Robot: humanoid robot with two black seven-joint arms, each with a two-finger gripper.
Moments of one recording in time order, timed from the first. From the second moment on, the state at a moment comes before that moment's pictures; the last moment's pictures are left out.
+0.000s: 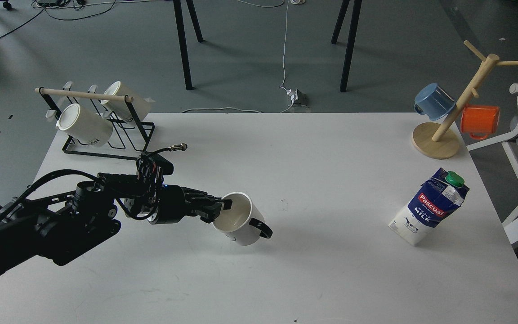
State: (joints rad) left arm -0.72 0.41 -0.29 -0.98 2.18 -0.25 -0.49; right arm 0.12 -0.90 1.03 0.91 0.55 0.49 0.13
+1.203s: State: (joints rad) left arm -0.71 0.50 -0.40 -0.99 1.57 -0.26 -0.49; right arm -0.13 -1.00 0.78 1.14 0.57 0.49 -0.06
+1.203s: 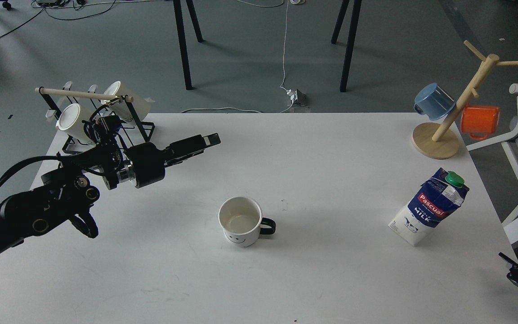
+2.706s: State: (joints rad) left arm -0.65 0.50 -0.40 -0.94 1.57 -0.25 -0.49; right arm -0.07 -0.67 0.89 1.17 0.48 0.49 -0.03
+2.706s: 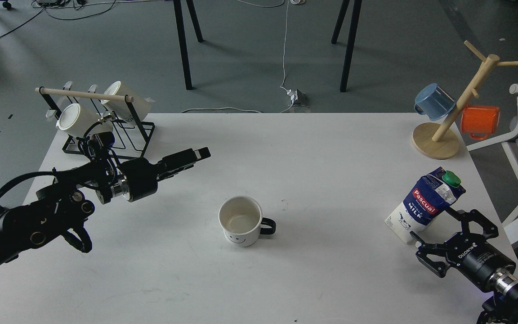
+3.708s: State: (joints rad) left arm -0.63 0.49 -0.39 -0.88 1.57 -0.25 -0.49; right arm -0.07 -0.66 0.93 1.16 0.48 0.49 -0.03
